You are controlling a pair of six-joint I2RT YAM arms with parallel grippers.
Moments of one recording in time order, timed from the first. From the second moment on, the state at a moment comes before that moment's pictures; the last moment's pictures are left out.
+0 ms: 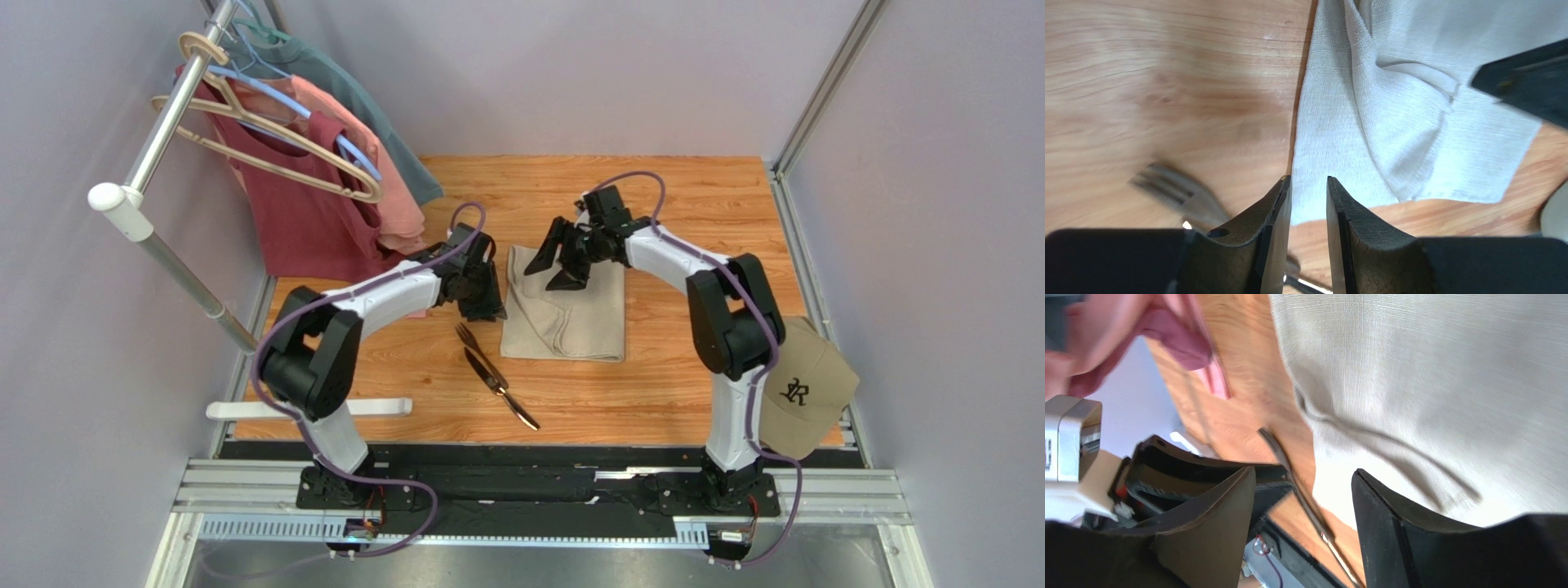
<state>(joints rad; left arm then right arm) -0.53 1.75 1.12 -0.41 0.11 -0.71 0.43 2.03 1.46 -0.34 -0.54 0.84</state>
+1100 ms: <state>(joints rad) -0.77 2.18 1.73 -0.62 0.13 -0.54 0.27 1.81 1.06 -0.38 -0.37 0.64</state>
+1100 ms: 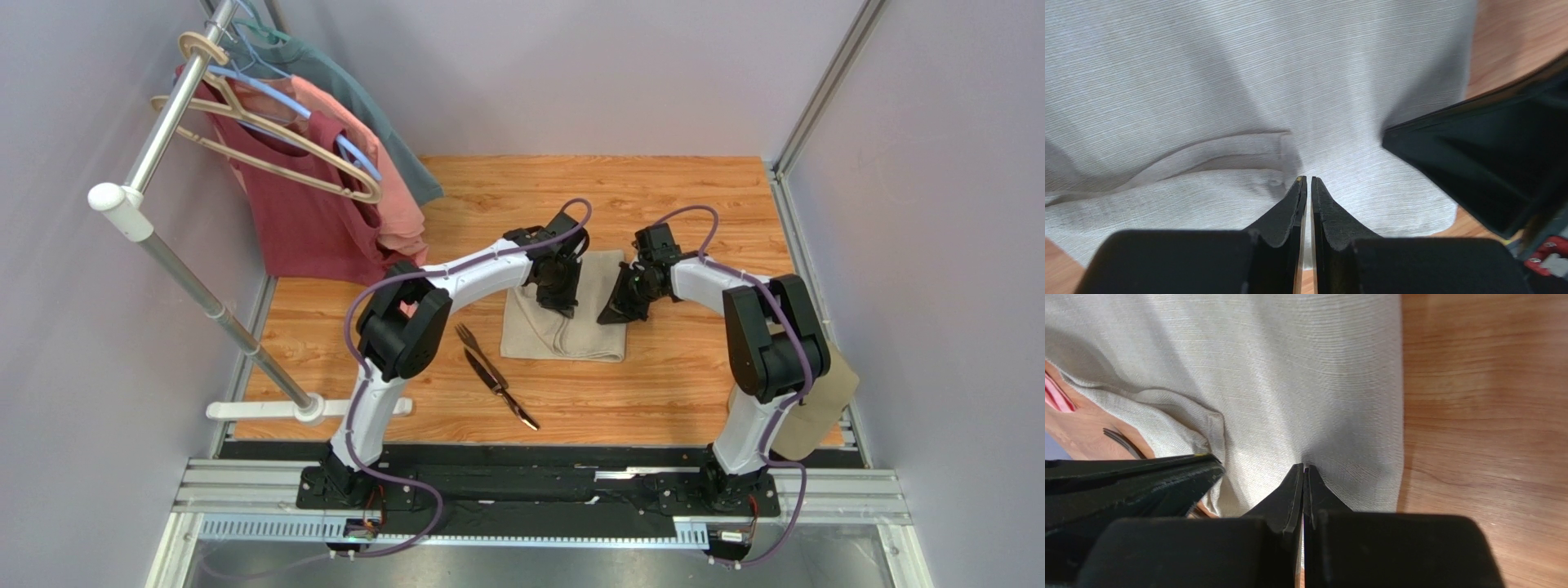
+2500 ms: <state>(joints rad) -0.71 1.91 1.32 -0.60 -0.04 -0.55 0.26 1.86 1.12 -0.37 -0.37 0.61</state>
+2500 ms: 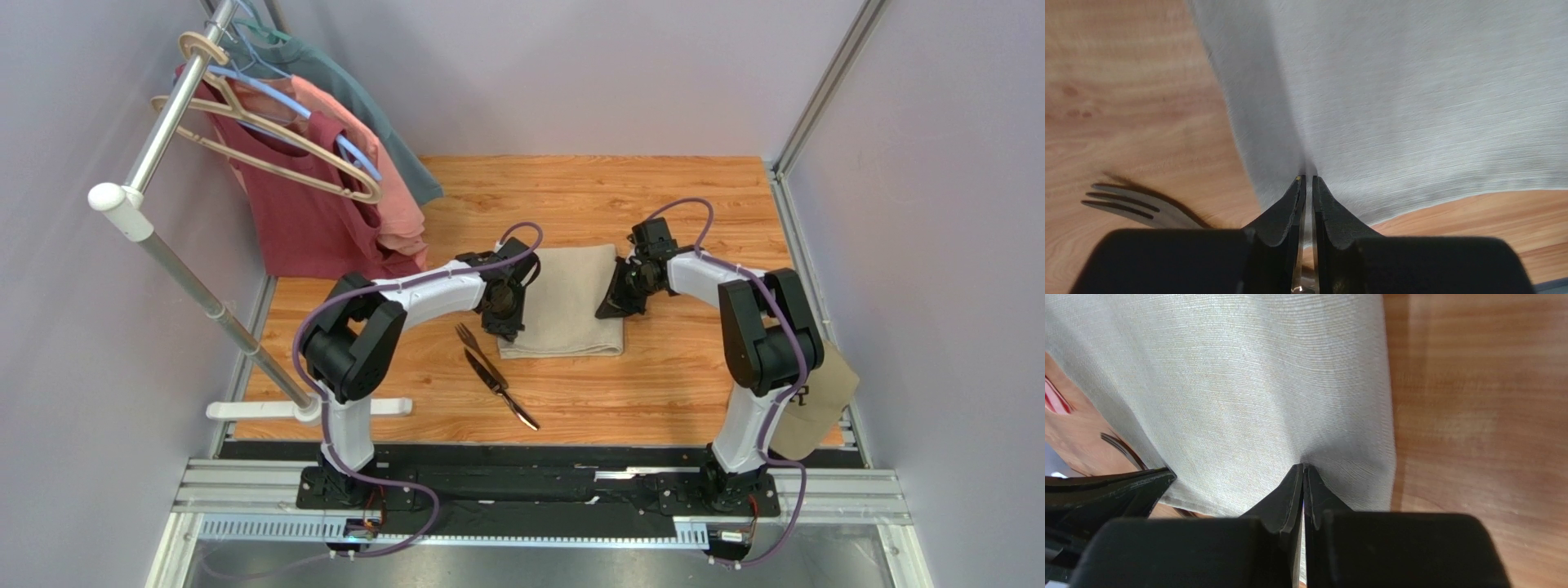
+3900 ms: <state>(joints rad) -0.39 1.94 1.52 -0.40 0.29 -0.62 0.13 1.96 1.45 -0.31 -0.47 0.62</state>
